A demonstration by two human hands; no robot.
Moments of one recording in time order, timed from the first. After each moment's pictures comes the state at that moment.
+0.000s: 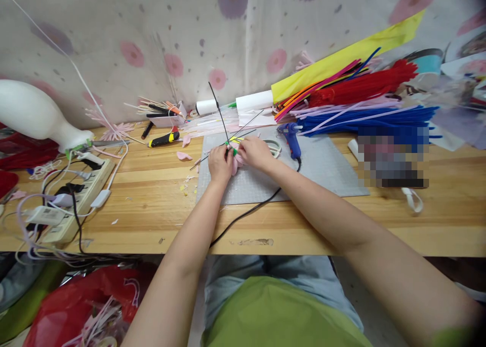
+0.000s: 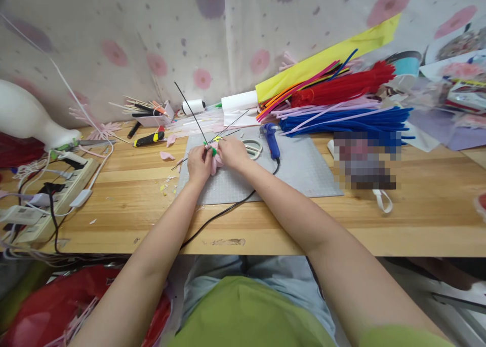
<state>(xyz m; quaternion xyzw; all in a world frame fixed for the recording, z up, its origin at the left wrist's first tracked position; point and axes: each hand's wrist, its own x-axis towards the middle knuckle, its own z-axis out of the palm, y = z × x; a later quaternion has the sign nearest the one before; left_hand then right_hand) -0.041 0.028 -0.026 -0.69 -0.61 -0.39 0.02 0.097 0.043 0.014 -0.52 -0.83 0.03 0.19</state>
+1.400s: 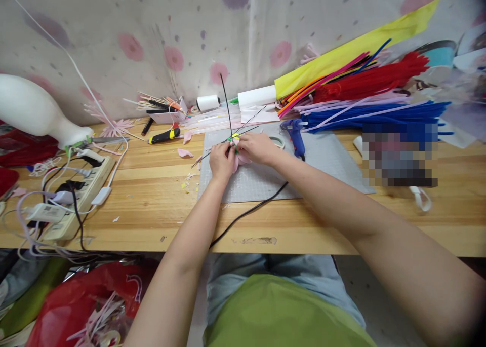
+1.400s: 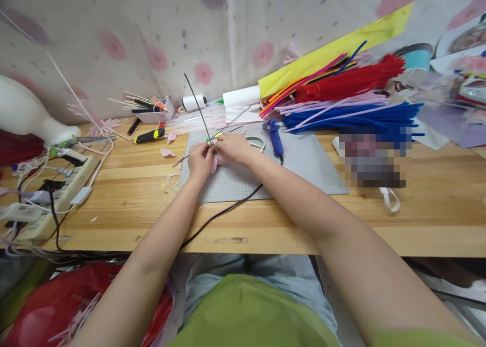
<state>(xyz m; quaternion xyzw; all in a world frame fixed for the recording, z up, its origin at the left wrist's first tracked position) -0.043 0.030 -0.025 -0.68 -0.60 -0.42 -0.02 0.104 0.046 0.028 -0.39 -0.92 -0.03 0.10</state>
